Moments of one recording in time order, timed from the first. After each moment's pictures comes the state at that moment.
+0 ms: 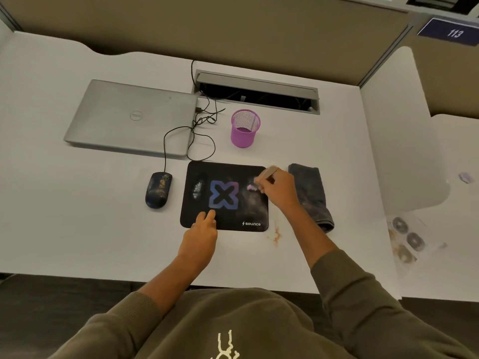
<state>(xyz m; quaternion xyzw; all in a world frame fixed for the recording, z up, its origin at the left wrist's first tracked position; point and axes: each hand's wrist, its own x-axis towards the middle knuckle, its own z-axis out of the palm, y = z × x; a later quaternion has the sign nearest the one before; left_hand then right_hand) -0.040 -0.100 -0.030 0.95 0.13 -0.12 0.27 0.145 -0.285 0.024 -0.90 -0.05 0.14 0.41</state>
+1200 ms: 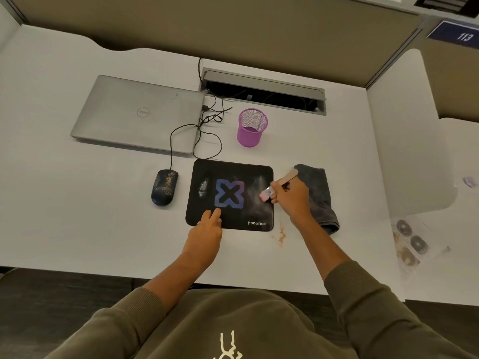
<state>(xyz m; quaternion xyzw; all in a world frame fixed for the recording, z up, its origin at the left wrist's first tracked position) -0.039 -0.096 -0.041 0.94 0.13 -0.12 0.29 0.131 -0.306 -0.003 -0.89 0.06 0.11 0.44</state>
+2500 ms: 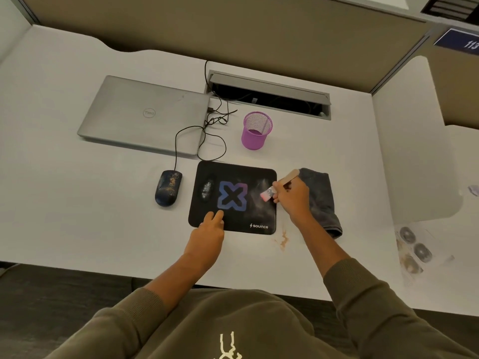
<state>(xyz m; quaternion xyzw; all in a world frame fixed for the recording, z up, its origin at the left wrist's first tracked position) -0.039 -0.095 -0.039 0.94 0.13 -0.11 0.29 0.138 -0.293 0.002 -0.89 0.06 0.12 0.44</state>
